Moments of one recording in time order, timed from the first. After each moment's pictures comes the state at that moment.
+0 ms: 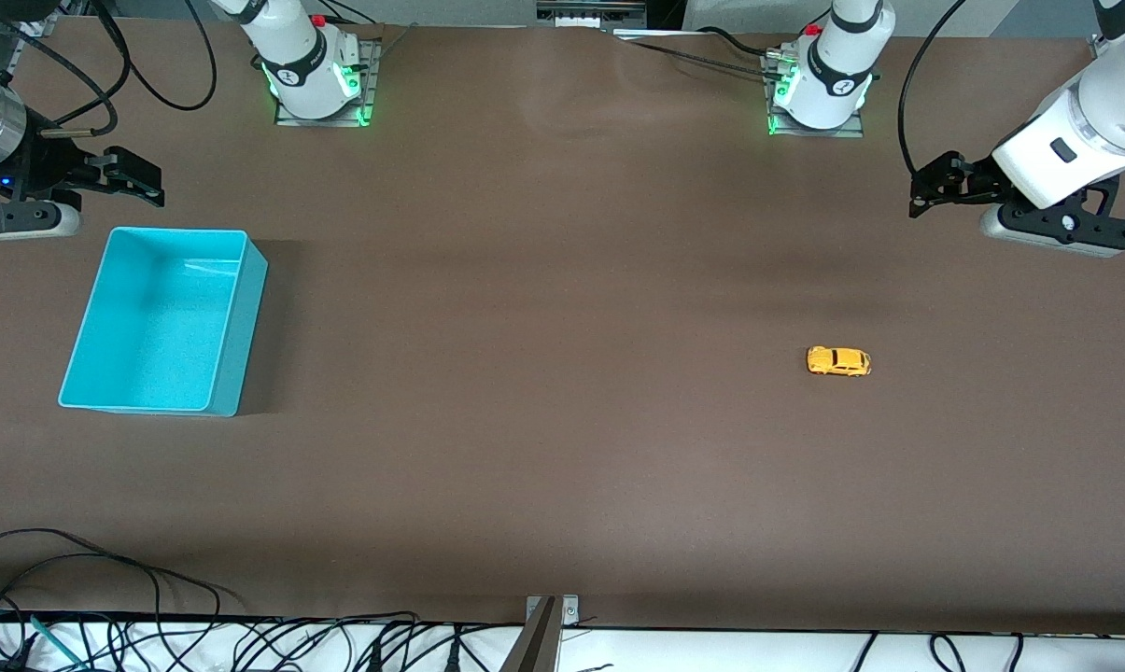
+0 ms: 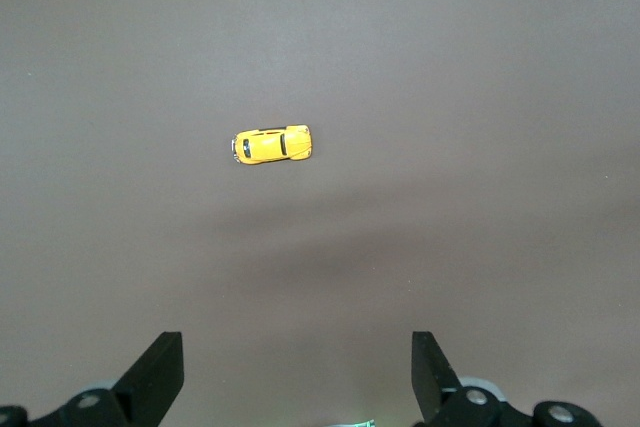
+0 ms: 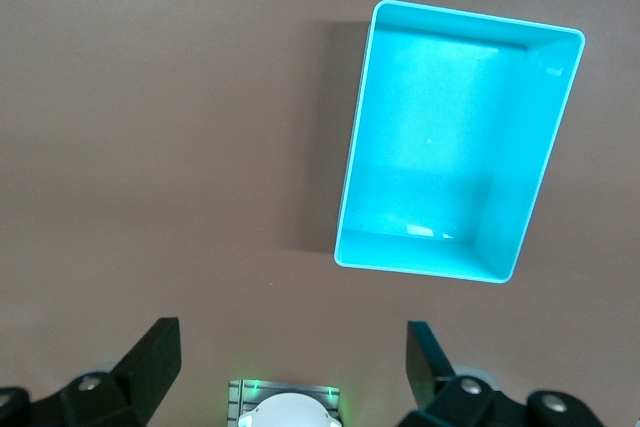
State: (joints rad) left arm -0.01 -0.02 -0.09 -1.66 -0.04 1.53 0.06; right arm 0.10 0.00 -0.04 -1.61 -0.04 1.46 -0.04
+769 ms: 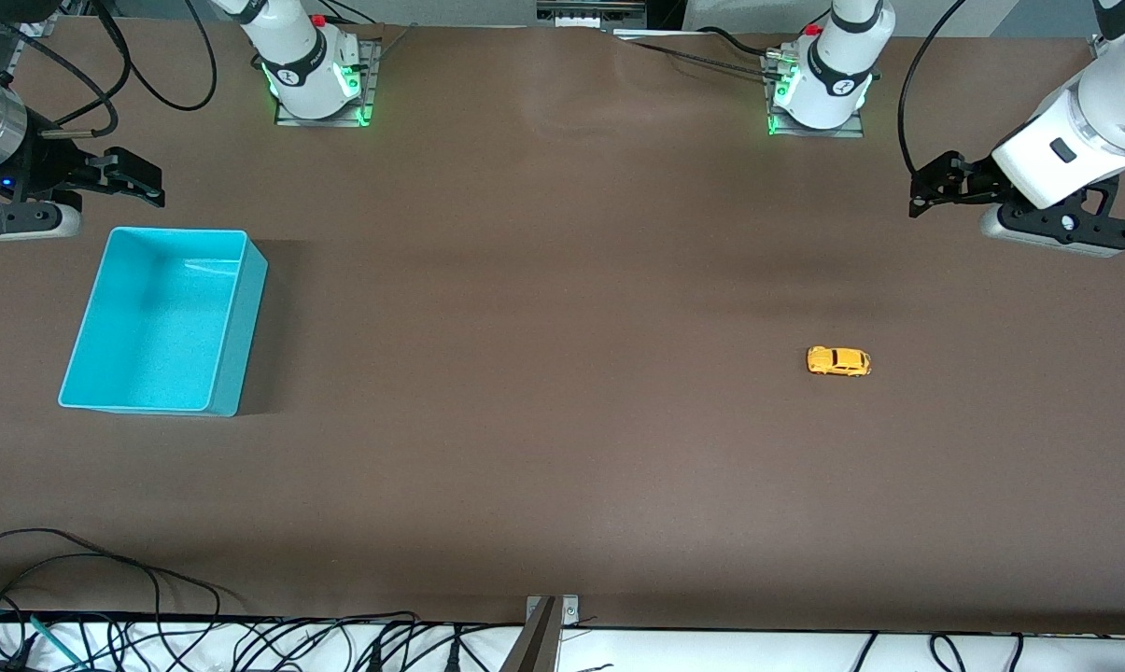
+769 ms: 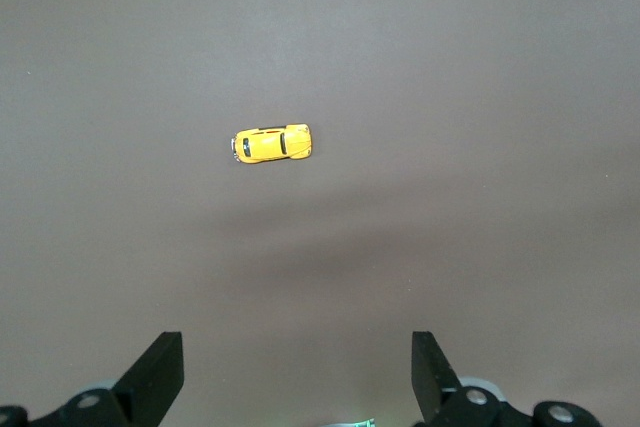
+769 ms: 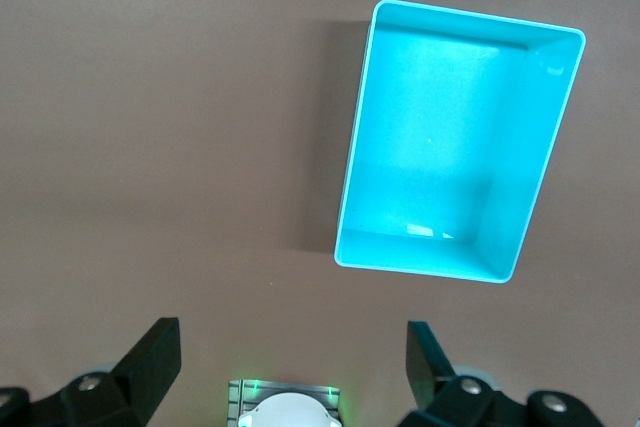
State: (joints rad) left arm -0.01 -0.02 -0.09 -1.66 -0.04 1.53 0.06; right arm 0.10 0.00 -0.04 -1.61 -0.04 1.46 -0.04
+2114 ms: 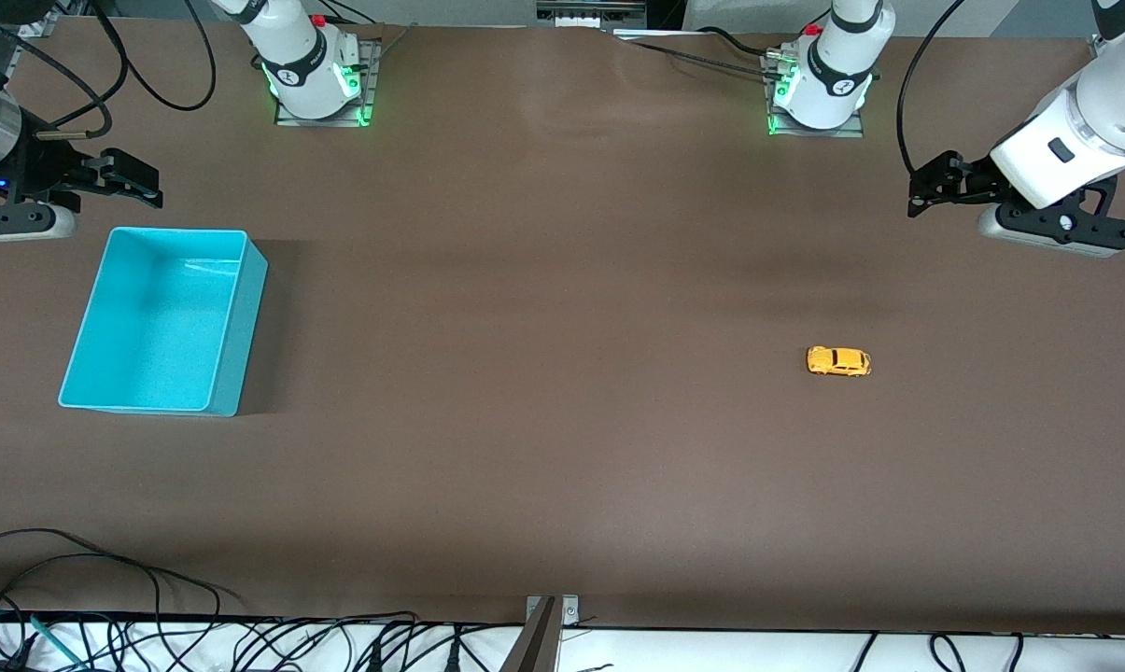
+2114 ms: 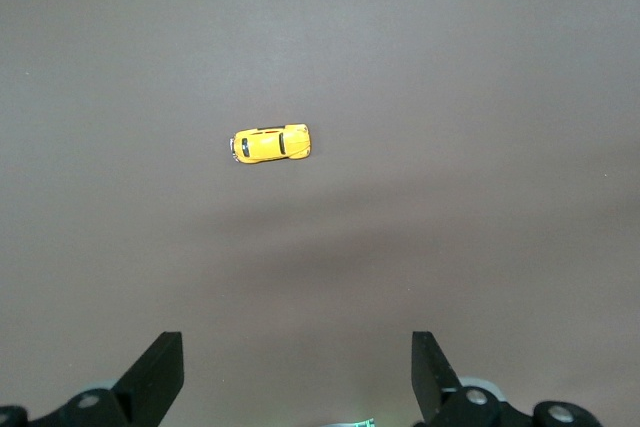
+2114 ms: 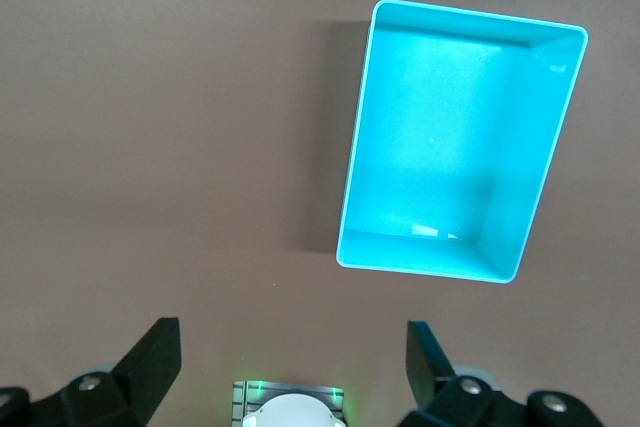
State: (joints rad) left arm -0.01 -0.02 -0.09 -1.66 -0.04 1.53 0.06; right arm 0.09 0.01 -0.04 -1.61 -0.03 1.46 -0.04
